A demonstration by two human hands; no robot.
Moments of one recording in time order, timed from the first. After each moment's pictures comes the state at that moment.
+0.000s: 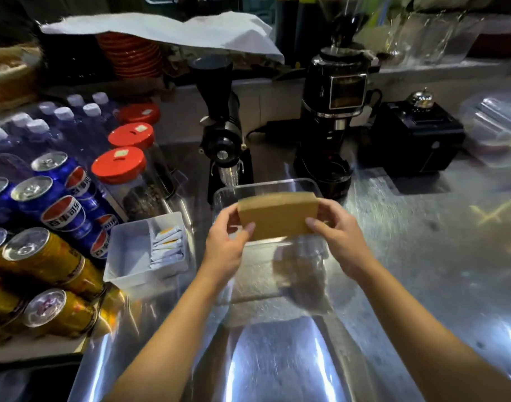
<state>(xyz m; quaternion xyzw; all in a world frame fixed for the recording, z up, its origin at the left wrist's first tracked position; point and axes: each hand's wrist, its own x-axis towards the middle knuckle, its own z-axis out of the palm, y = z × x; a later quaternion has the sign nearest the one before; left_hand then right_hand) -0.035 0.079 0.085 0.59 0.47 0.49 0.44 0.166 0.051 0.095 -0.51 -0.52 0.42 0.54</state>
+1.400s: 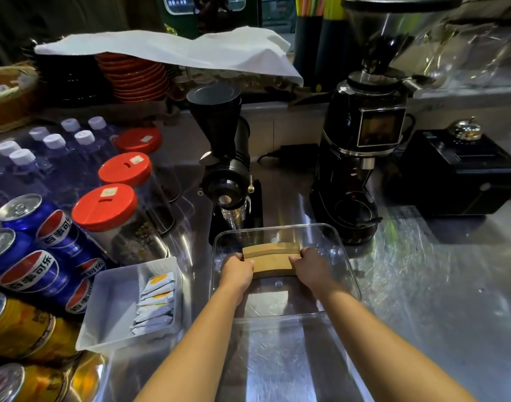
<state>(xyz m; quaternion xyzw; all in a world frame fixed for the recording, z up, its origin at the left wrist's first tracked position) -0.003 0.205 0.016 0.38 0.71 0.31 0.49 0.148 0.199 0.007 -0.76 -0.47 0.37 0.27</state>
